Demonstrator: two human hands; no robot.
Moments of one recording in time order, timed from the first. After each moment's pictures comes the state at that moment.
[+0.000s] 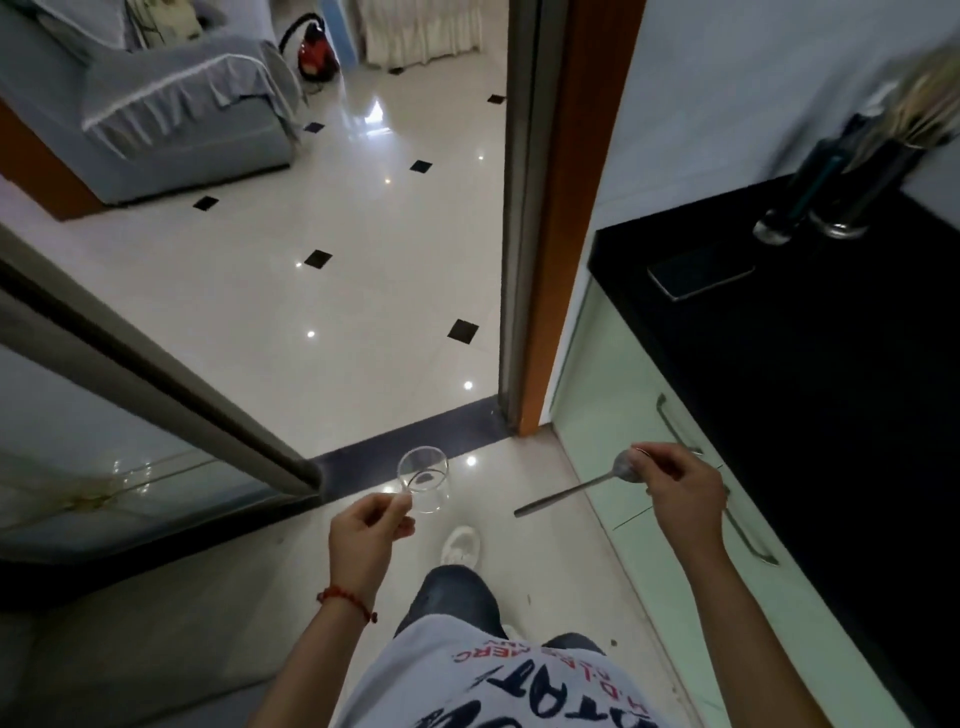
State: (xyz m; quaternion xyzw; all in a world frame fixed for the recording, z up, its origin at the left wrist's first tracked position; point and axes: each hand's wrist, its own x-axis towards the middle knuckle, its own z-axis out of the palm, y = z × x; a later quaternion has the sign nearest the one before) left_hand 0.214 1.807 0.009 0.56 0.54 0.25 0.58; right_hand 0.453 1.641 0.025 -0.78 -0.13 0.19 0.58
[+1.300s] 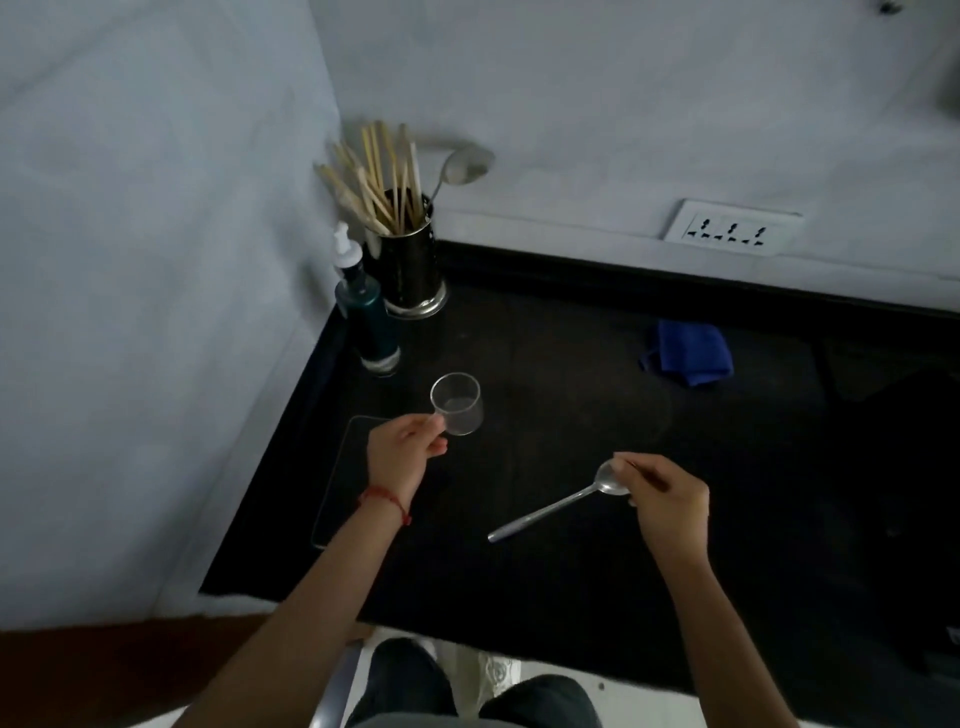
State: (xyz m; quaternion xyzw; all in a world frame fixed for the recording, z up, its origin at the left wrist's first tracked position) left_hand 0.823 1.794 0.024 0.72 0.18 -0.10 0.66; right_hand 0.718 1.566 0.048 -0.77 0.32 -0.07 0.55
